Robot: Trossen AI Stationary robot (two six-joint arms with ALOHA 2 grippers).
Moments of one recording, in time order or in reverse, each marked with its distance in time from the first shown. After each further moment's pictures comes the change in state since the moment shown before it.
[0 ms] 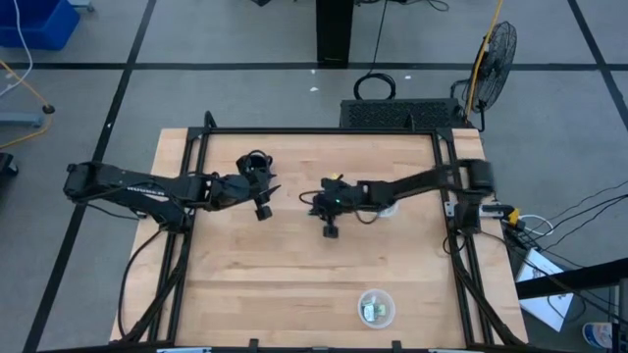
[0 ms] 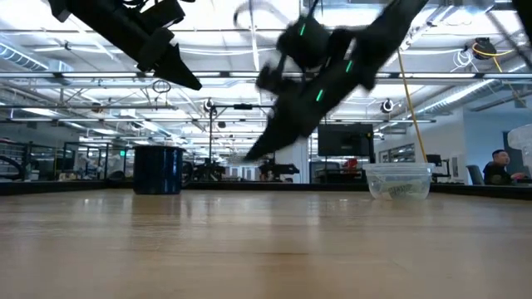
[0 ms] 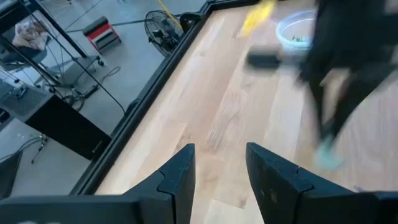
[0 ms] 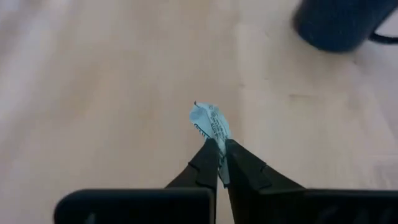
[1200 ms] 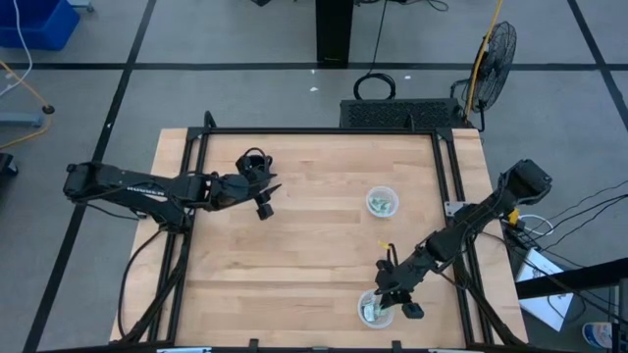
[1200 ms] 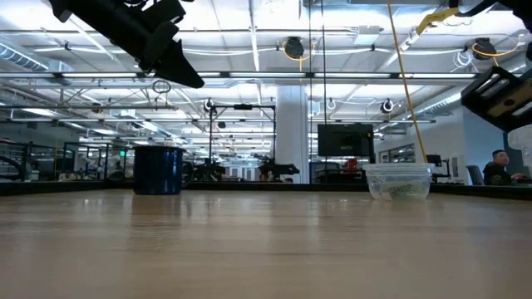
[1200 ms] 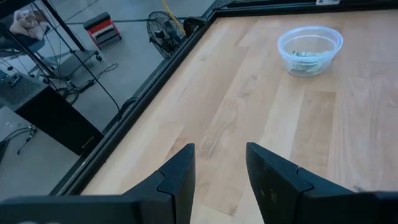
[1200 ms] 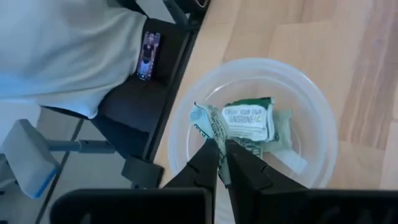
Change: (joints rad) left arm 0.001 0.000 0.000 0.021 0.001 -0.076; right arm 0.716 -0.447 -0.391 -0.091 -0.158 0.672
